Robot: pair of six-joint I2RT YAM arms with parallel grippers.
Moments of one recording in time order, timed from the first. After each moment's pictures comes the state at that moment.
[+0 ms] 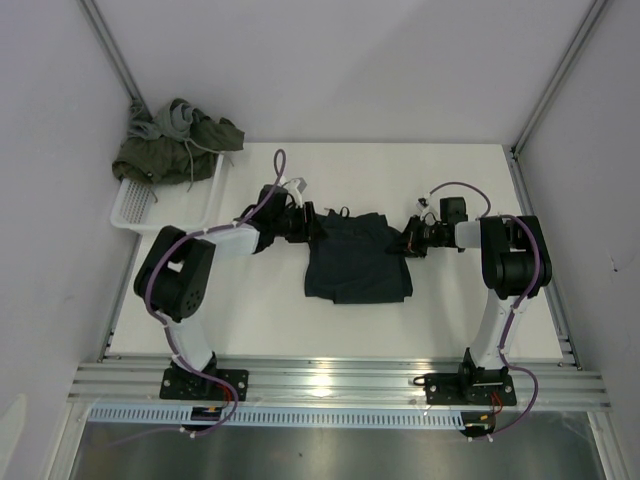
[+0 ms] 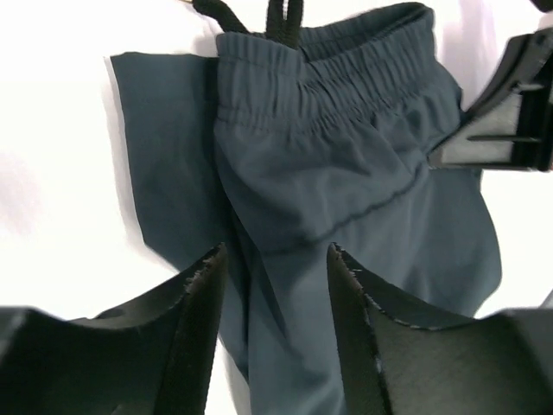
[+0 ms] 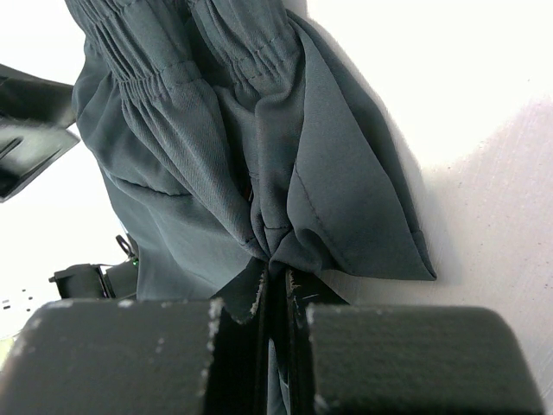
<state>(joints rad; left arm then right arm) -0.42 1.80 1.00 0.13 0.37 -0.46 0.06 1.99 1.00 -0.01 -0.87 0.44</state>
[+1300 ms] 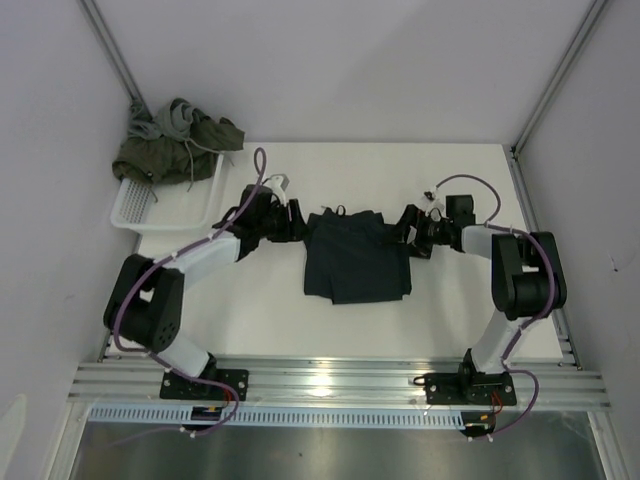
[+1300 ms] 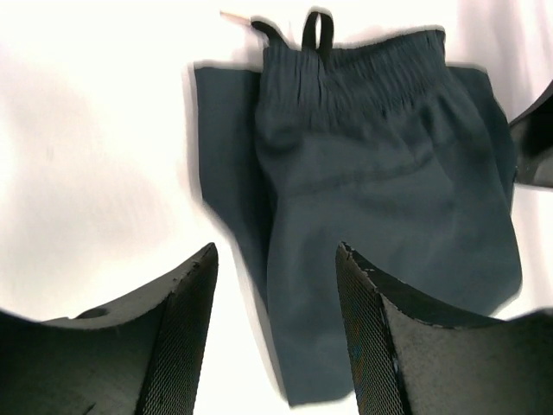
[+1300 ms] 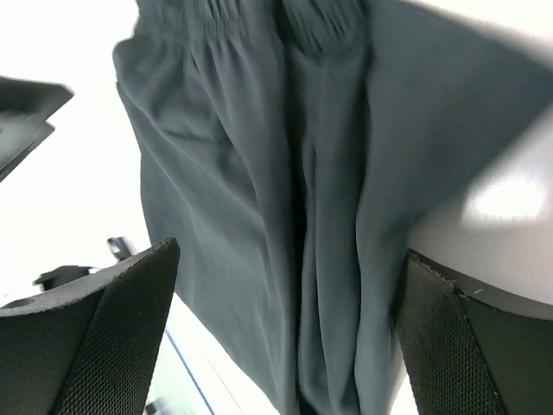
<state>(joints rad) -0.40 1.62 0.98 -0.02 0.21 -0.40 0.06 1.84 0.95 0.03 -0.84 0.45</state>
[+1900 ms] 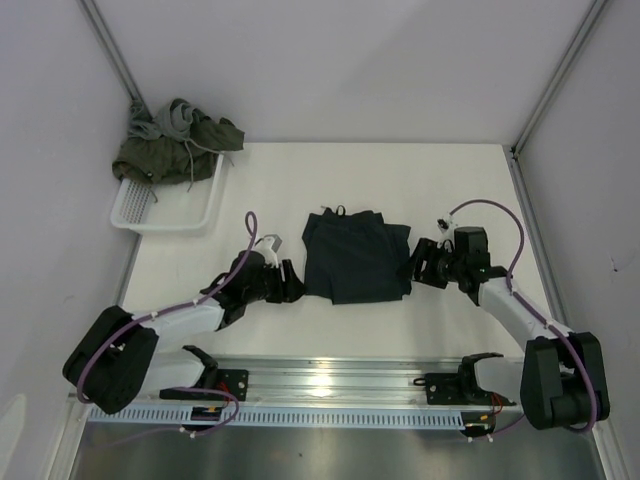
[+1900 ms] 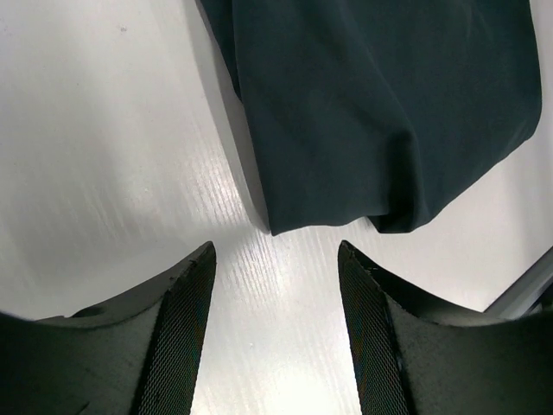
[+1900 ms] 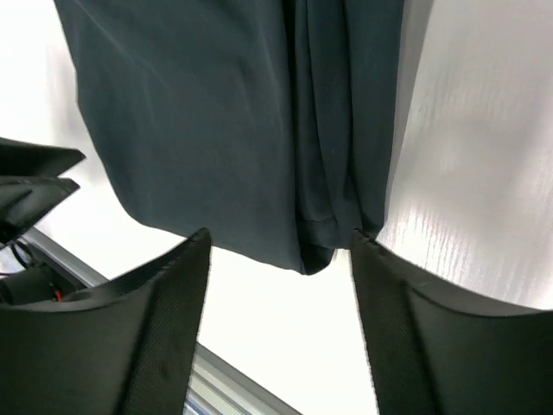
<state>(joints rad) -0.56 1.21 0.36 0.21 0.18 -0.56 0.14 1.16 0.57 -0.20 -0.46 0.43</state>
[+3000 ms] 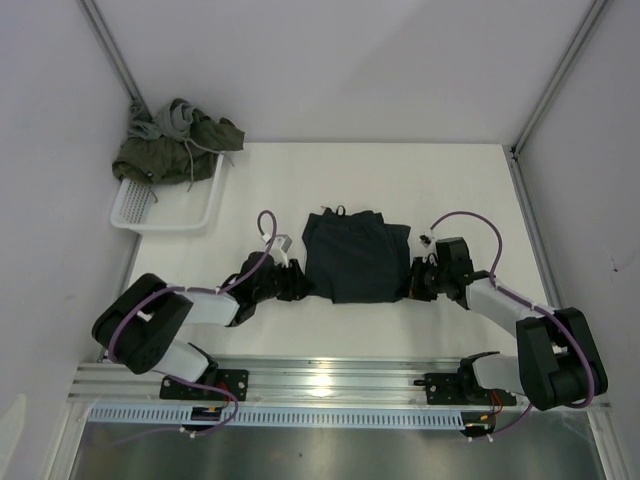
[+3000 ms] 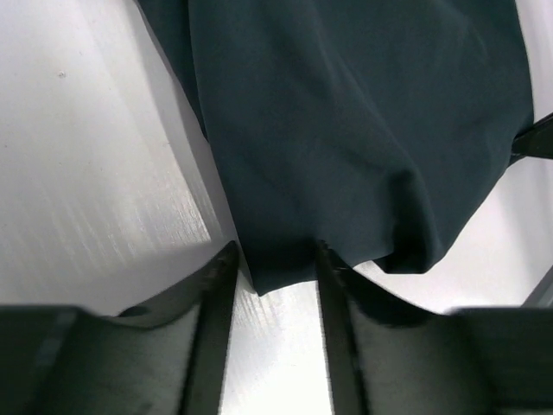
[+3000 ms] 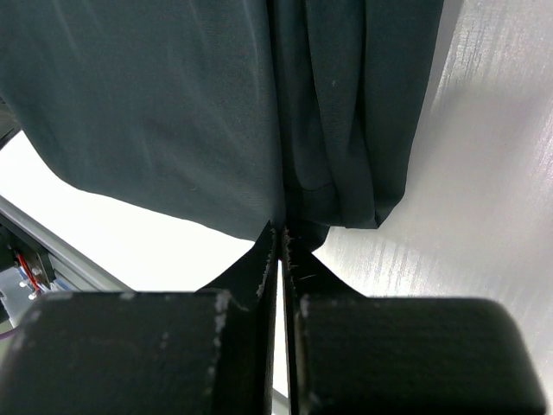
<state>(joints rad) -0.59 1.45 0.34 0.55 0.19 -0.57 0.25 1.27 0.49 -0.14 -0.43 0.44</state>
